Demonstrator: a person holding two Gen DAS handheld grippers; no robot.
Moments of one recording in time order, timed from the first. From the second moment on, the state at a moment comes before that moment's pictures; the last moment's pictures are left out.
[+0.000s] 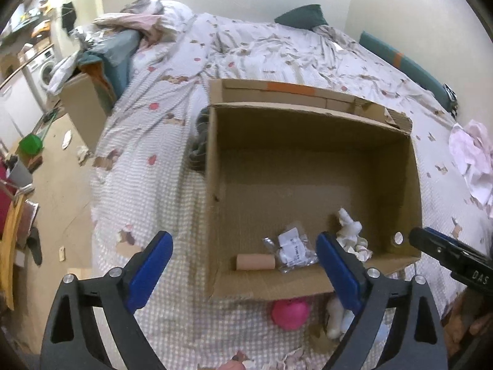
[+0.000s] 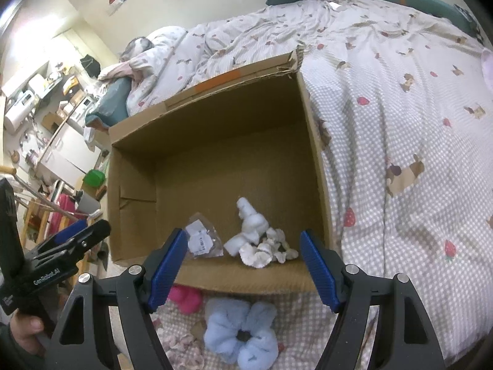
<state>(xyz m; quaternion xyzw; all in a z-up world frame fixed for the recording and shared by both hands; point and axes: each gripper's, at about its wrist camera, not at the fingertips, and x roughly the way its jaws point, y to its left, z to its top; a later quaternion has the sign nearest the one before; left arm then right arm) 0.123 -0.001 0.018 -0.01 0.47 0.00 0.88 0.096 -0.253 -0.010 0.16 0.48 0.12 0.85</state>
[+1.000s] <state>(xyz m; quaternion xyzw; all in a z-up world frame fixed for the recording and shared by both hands) 0.039 0.025 -0.013 -0.05 0.55 0.04 0.84 0.019 -0.260 -0.009 0.17 0.52 0.11 0.83</state>
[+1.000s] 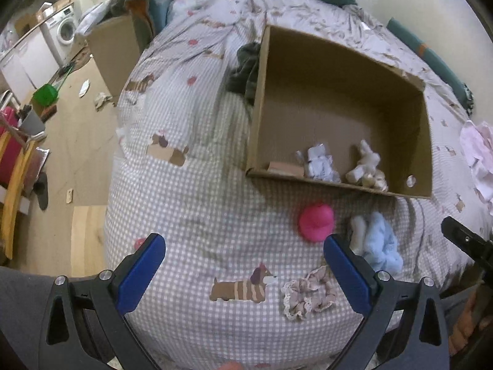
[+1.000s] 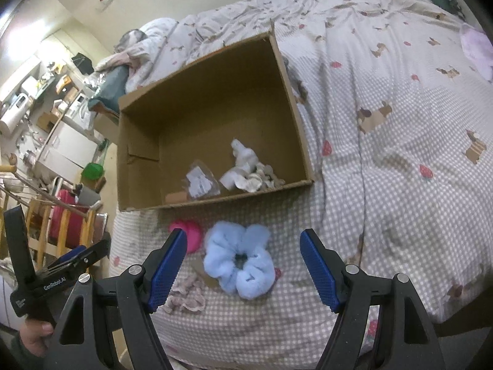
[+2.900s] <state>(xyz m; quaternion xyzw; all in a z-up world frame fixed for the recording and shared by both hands) 0.041 0.016 -0.090 -0.04 0.66 0.00 0.75 0.045 -0.250 -0.054 0.19 0.58 0.10 0.78</state>
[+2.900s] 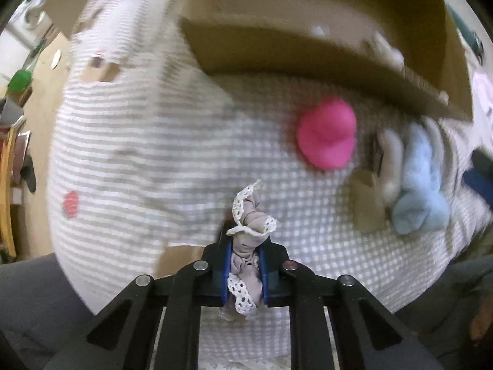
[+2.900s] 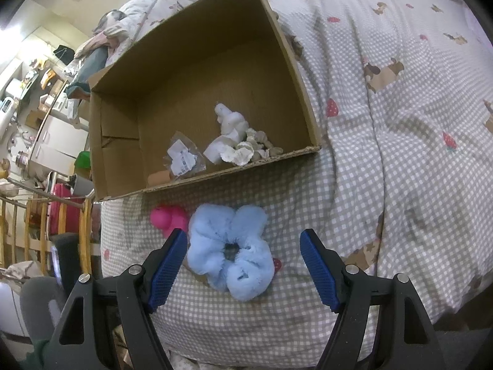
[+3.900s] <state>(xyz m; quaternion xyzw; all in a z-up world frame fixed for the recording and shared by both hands) 0.053 0.017 -0.047 -0.04 0.61 -0.03 0.79 0.061 -0.168 -0.107 0.10 0.64 0.15 0.75</state>
